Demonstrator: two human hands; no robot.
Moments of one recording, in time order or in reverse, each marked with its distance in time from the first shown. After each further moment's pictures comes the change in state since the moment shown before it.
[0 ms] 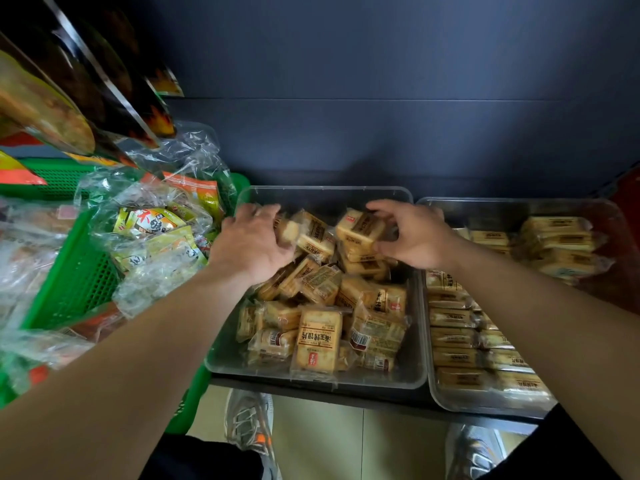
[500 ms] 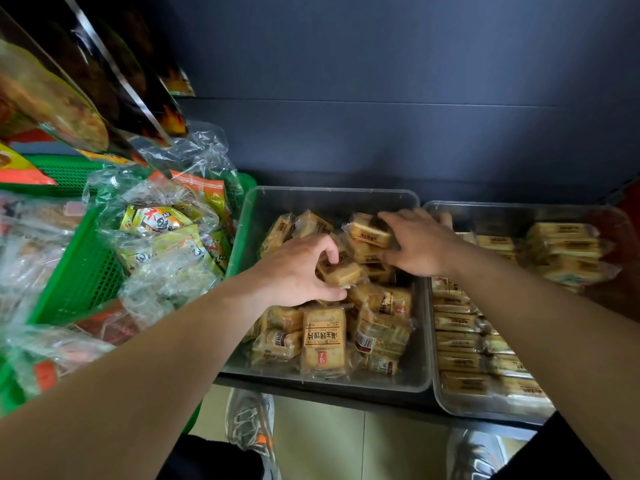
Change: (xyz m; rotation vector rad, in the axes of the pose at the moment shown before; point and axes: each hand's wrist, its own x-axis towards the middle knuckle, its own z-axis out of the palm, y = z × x) left_hand -0.017 0.021 0.014 -0.152 -0.291 0.331; right_hand 0.000 -0.007 0.000 -0.391 -0.133 0.047
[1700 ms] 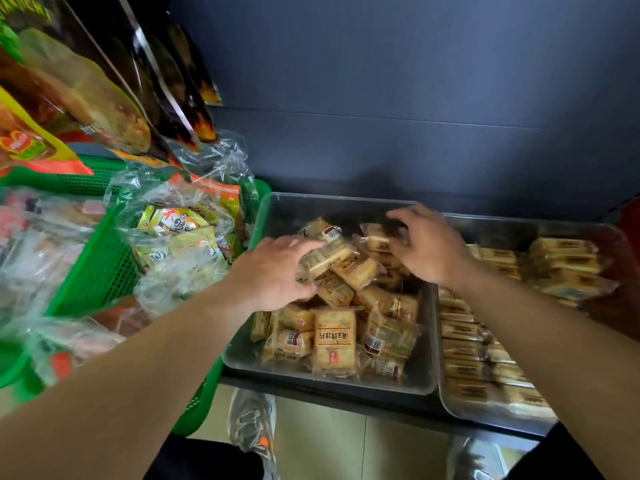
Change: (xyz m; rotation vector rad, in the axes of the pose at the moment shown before) left_hand -0.028 -0.027 -0.013 0.248 0.081 -0.097; right_hand -0.012 -0.013 -0.001 0.249 0.277 -0.008
